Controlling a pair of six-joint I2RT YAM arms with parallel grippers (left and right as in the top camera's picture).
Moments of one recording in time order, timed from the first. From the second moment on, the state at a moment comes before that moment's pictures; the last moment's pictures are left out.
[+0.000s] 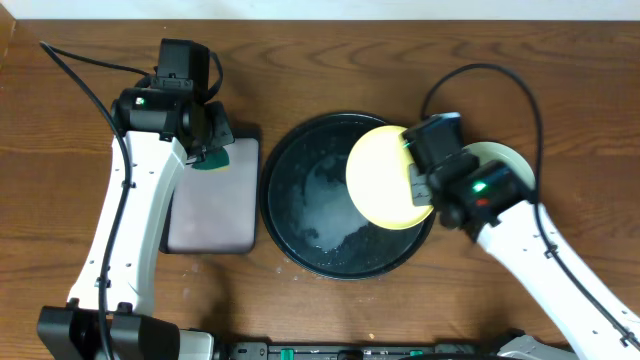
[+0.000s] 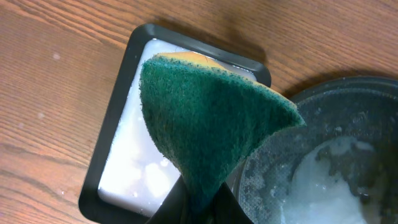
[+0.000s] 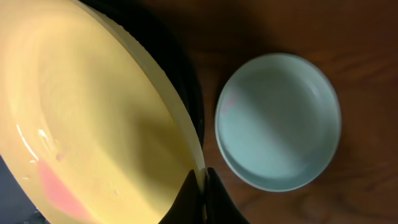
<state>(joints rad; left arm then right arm) -0.10 1.56 1.53 -1.16 -0.14 -0.41 0.57 1.38 1.20 -0.97 0.40 0.37</state>
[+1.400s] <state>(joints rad) -0.10 1.56 1.53 -1.15 -0.13 -0.41 0.99 1.38 1.20 -0.86 1.05 0.37</state>
